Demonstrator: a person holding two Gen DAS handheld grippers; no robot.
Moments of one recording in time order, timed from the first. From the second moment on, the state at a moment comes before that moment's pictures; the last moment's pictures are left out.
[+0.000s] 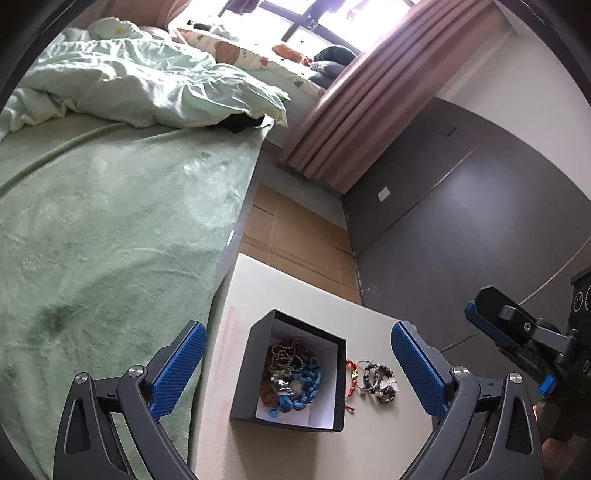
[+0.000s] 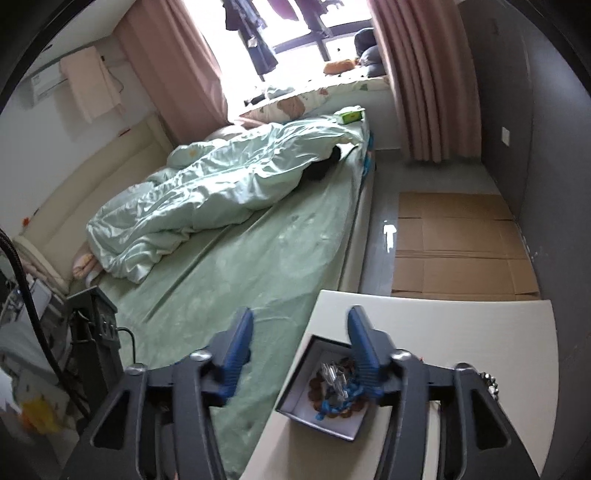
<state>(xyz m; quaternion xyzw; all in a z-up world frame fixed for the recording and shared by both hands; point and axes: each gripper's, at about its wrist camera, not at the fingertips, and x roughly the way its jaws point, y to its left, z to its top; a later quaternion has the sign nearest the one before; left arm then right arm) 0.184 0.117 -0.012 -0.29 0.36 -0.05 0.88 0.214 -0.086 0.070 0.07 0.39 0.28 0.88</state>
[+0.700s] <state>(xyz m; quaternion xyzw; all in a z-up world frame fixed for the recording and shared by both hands) 0.202 0.015 -0.012 -0.17 0.39 -0.09 0.90 0.217 -0.242 -0.003 0.19 0.44 0.18 0.86</state>
